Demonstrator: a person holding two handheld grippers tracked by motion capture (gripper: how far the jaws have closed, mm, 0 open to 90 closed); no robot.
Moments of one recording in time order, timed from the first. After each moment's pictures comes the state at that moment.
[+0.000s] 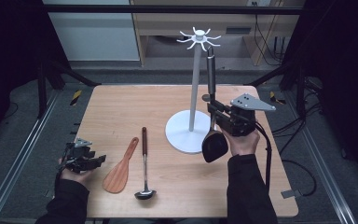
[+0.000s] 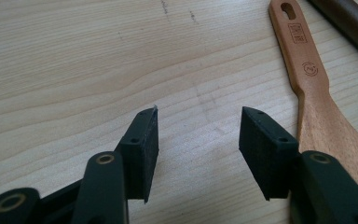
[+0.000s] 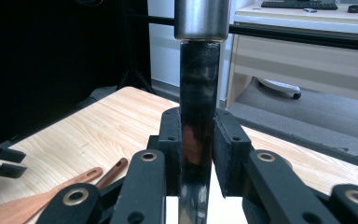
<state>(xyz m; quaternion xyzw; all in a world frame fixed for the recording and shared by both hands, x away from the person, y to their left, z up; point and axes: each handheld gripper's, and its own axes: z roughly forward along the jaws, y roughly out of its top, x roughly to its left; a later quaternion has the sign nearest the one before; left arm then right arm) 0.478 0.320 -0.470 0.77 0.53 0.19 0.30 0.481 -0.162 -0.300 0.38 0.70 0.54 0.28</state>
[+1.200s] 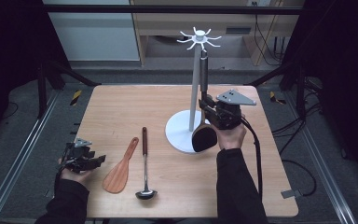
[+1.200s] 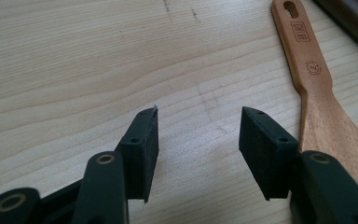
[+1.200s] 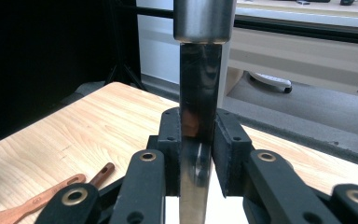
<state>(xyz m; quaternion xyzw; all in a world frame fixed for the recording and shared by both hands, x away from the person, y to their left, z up) 0.479 0.321 -0.470 0.77 0.53 0.19 0.29 0.510 -0.138 -0.316 0.39 0.70 0.52 0.29</state>
